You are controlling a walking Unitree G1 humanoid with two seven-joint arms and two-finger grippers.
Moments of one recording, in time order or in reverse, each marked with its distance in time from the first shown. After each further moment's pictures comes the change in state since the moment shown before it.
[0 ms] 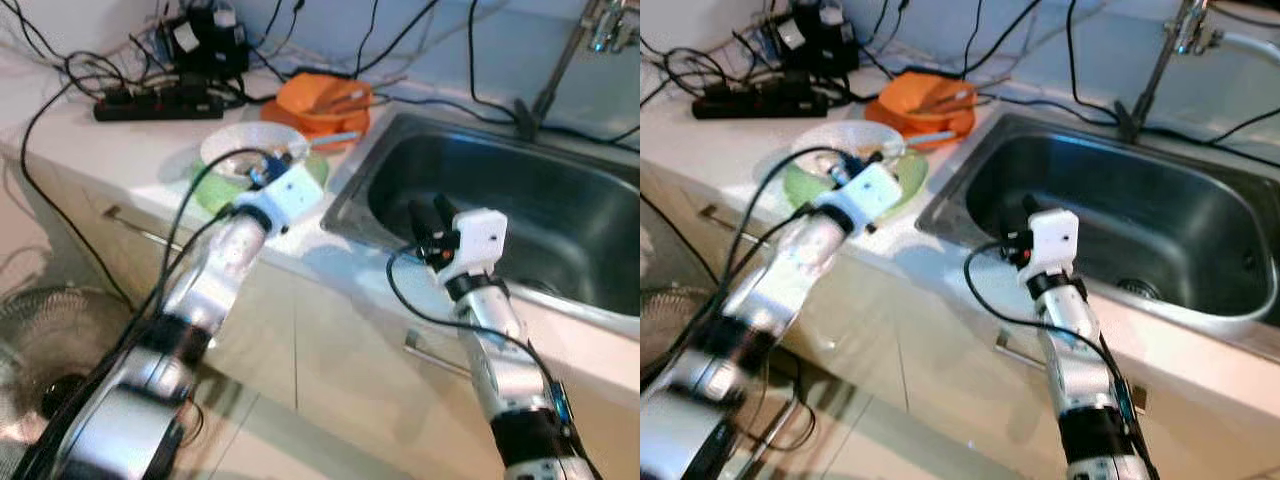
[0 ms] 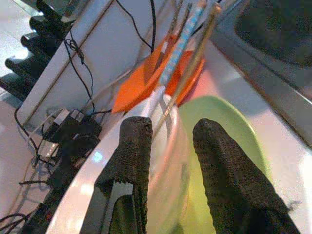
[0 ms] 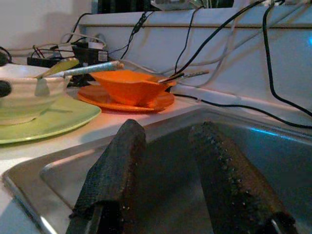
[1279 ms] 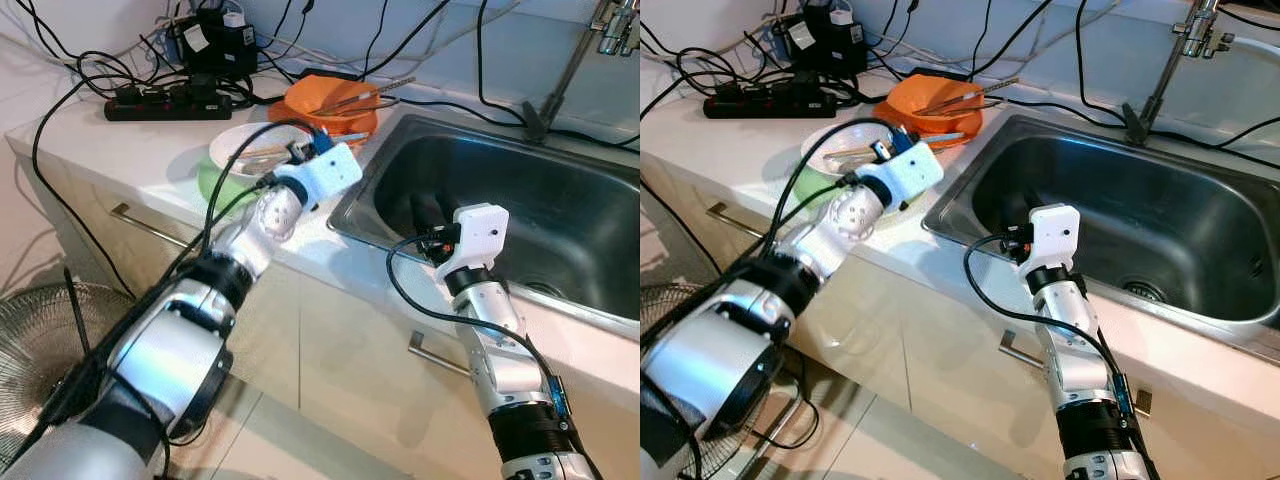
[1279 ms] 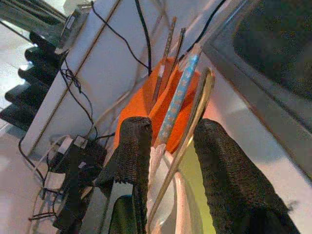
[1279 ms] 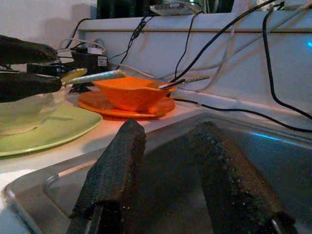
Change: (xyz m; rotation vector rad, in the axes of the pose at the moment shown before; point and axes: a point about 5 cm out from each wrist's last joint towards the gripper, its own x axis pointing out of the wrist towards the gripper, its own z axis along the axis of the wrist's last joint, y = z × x) left arm 0.039 -0.004 0.026 0.100 -0.023 -0.038; right arm 0.004 0.000 0.003 0.005 -0.008 -0.027
